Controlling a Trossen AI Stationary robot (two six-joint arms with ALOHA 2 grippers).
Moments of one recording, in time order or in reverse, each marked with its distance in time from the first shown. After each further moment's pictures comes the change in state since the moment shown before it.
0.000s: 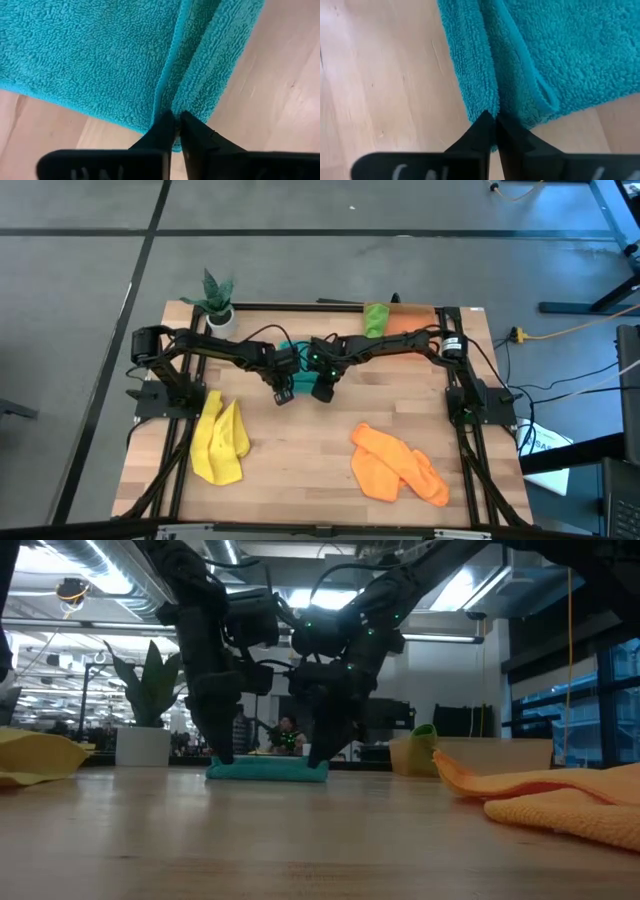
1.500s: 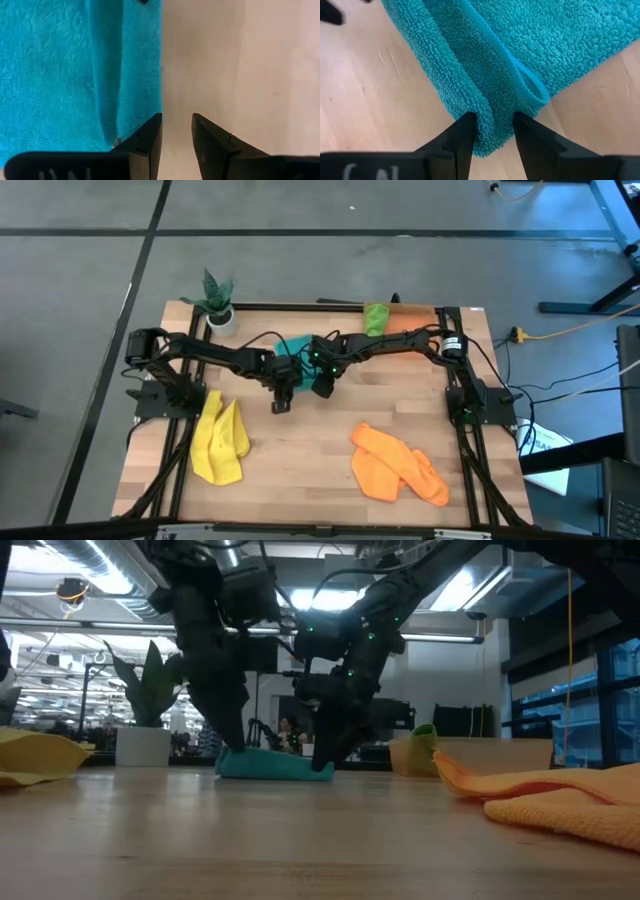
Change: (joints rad) left arm -0.079 -0.032 0.000 0.062 0.010 0.208; right arm 0.001 0.000 -0.001 -0.022 0.094 0.059
